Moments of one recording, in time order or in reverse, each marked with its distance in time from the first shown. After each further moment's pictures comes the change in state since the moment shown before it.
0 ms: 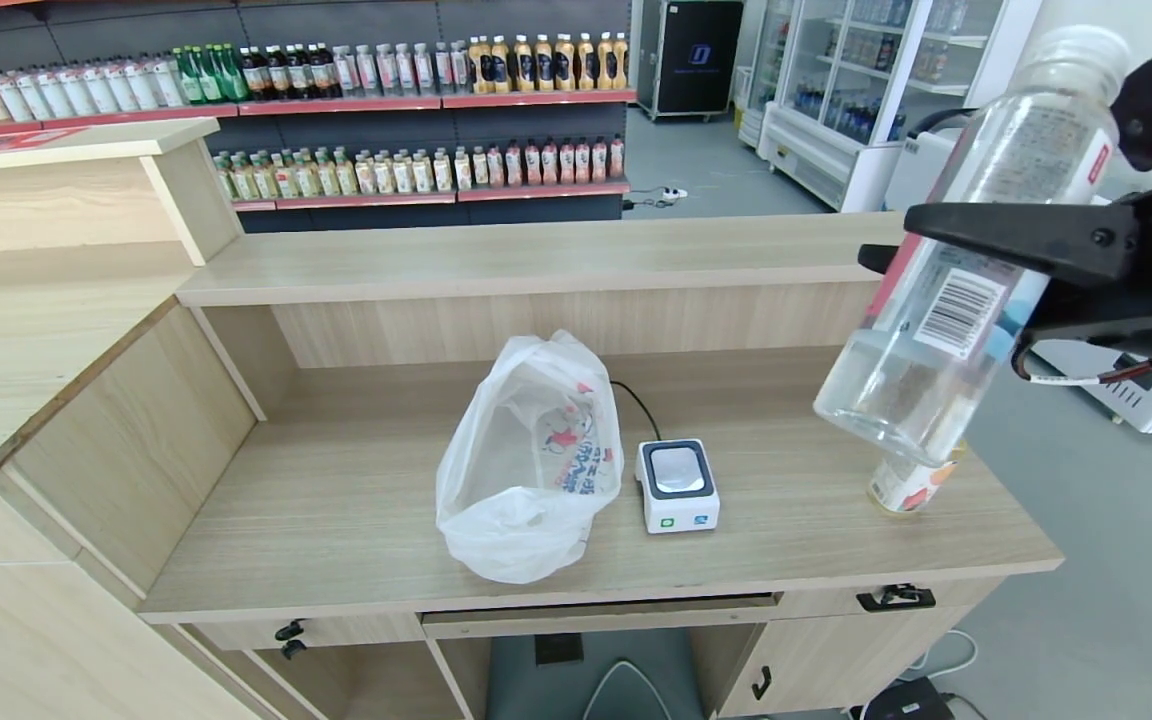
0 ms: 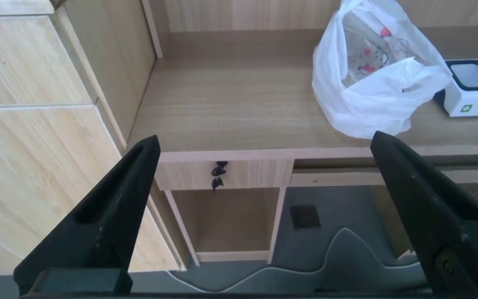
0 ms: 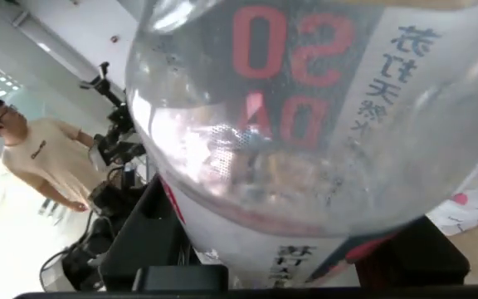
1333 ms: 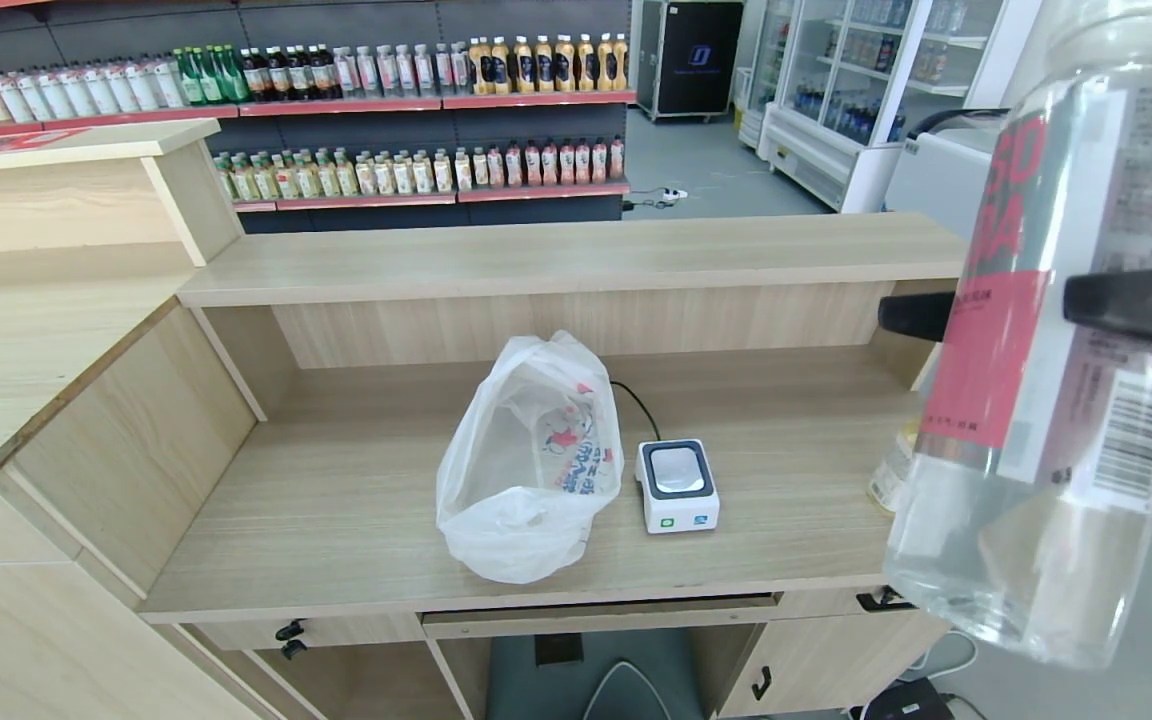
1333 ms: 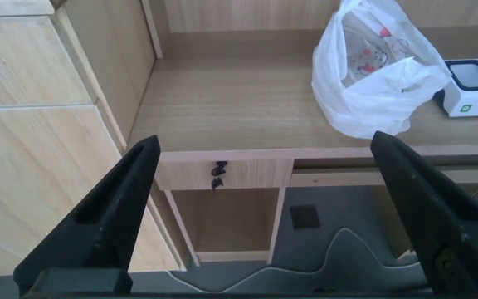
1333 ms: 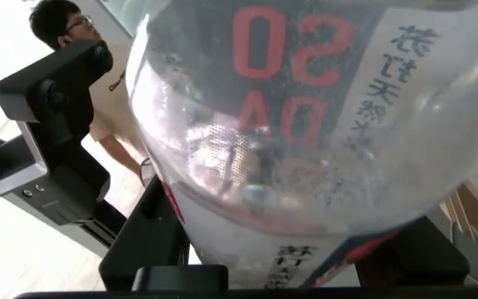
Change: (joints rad) left arm 0.001 0.000 0.000 0.000 0.000 0.000; right arm 0.149 -0.033 0.036 -0.107 0.276 0.050
